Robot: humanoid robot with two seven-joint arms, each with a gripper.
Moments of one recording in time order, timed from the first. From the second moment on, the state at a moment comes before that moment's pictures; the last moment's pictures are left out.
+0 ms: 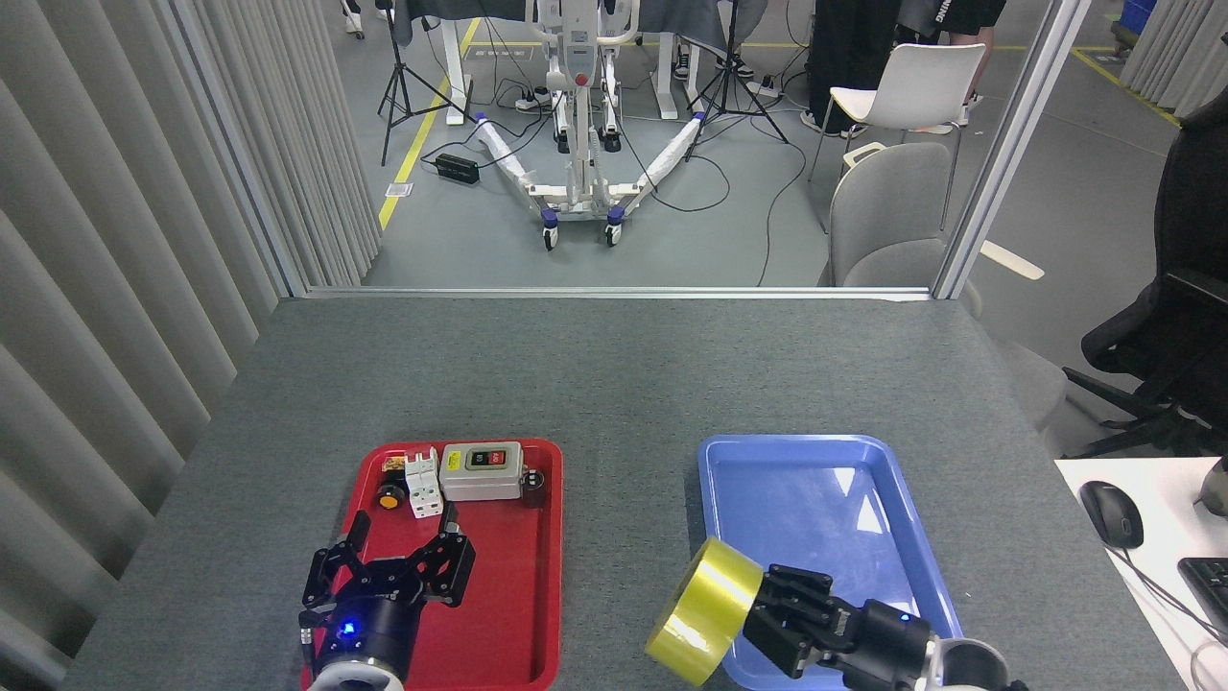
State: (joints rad) left arm 0.00 -0.12 0.04 -1.60 -1.47 -0.01 -0.07; right arm -0.07 -0.21 0.08 -1.49 0.53 -0.79 0.64
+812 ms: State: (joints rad) left arm 0.11 -0.04 -0.02 -1.63 -1.38 -0.11 0.28; right arm -0.23 -0.35 0.07 -1.43 0.85 -0.01 0.83
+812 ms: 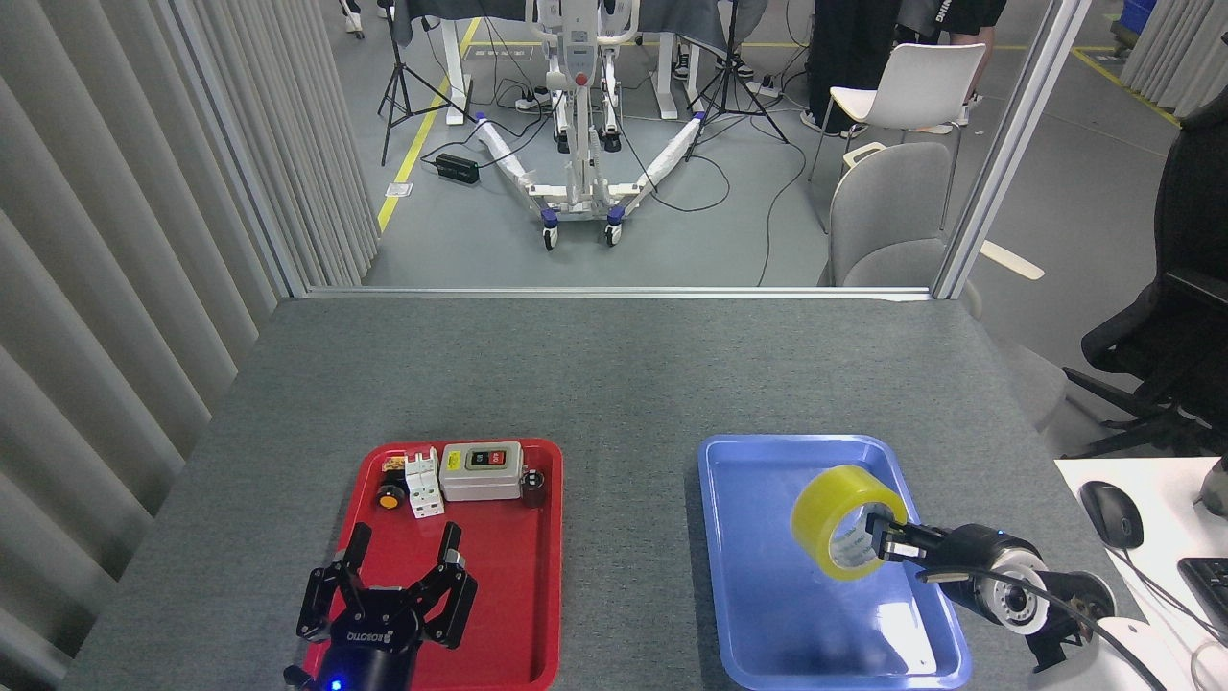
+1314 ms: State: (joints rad) left arm 0.16 -0.01 -0.02 -1.61 -1.73 -0.03 0.38; right arm -0.46 -0.40 0.40 -1.13 0.77 0.25 0.87
